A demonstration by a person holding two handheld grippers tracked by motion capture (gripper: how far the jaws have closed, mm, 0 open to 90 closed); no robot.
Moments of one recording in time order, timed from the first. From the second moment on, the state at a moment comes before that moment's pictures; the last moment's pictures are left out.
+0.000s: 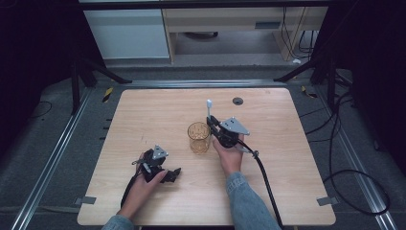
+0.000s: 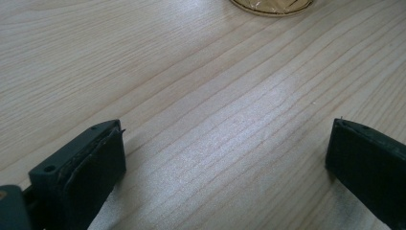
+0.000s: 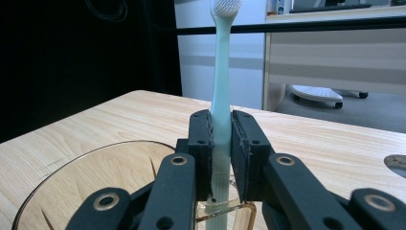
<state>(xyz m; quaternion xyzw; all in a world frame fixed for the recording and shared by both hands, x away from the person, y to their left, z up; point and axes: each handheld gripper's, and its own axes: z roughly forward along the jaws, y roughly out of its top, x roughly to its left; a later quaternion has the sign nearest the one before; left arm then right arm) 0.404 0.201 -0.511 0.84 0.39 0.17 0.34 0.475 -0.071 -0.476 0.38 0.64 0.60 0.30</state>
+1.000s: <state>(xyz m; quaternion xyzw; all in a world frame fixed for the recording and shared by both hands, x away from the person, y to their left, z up) 0.403 0.200 -0.511 0.84 0.39 0.17 0.34 0.475 -0.071 -0.479 0.38 0.64 0.59 0.30</state>
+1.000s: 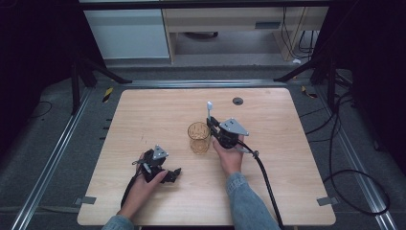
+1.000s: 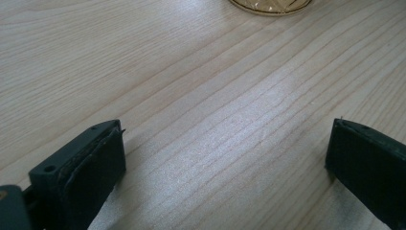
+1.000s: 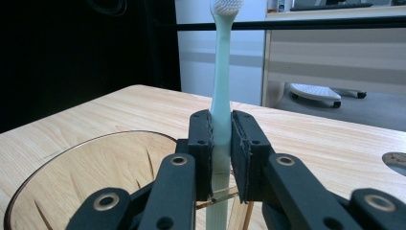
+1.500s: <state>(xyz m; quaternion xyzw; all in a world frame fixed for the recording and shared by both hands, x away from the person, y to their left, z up) 0.403 0.200 -0.511 0.84 0.39 0.17 0.34 0.474 -0.074 -0.482 0.39 0.65 0.59 0.30</state>
